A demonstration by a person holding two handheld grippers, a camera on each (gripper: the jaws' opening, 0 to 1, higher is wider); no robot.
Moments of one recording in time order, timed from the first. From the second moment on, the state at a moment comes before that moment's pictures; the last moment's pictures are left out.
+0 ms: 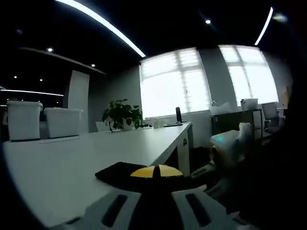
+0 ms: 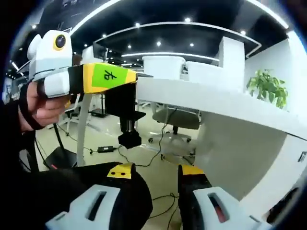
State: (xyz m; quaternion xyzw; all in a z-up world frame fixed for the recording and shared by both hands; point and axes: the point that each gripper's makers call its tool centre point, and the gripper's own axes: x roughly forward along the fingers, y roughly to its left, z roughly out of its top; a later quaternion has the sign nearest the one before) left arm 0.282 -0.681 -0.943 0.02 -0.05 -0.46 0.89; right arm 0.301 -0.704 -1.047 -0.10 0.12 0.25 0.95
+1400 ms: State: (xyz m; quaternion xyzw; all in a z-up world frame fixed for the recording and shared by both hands) left arm 0.283 -0.675 -0.950 0.04 -0.05 -0.45 0.89; right arm 0.337 -0.643 -1.044 -0.04 0.06 0.20 0.98
